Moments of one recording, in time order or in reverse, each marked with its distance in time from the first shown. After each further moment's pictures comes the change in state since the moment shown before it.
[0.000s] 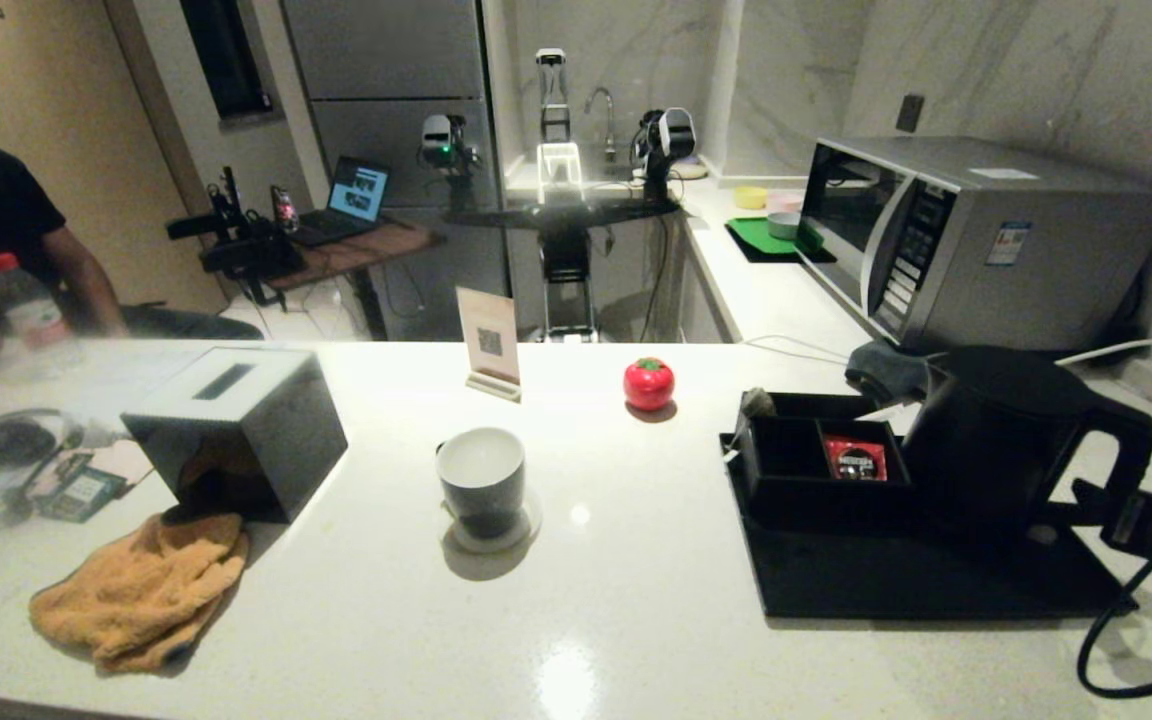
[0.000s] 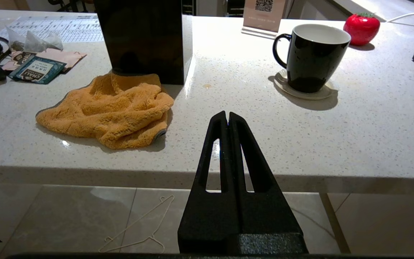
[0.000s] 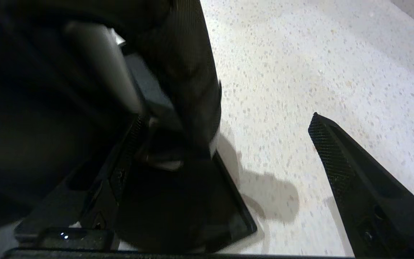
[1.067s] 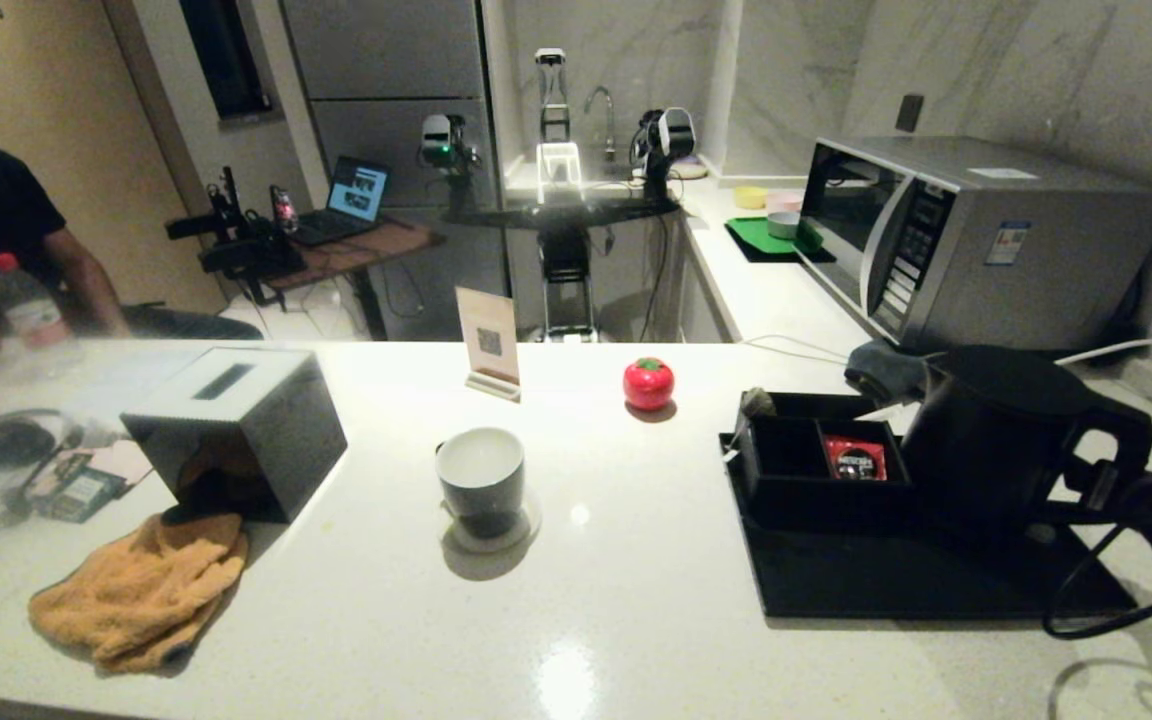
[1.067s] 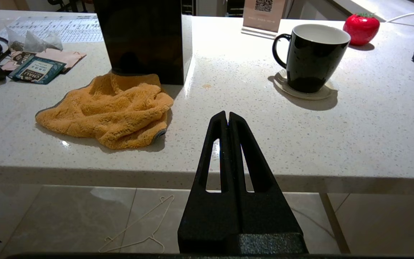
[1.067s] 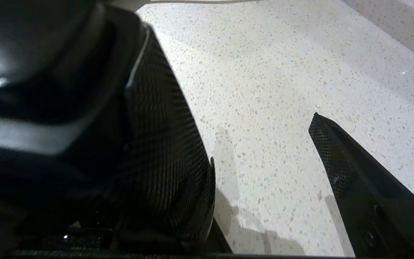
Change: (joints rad) left arm 0.000 0.000 0.000 0.000 0.000 0.000; right arm -0.002 0.174 -0.126 -0.106 -0.041 -0.011
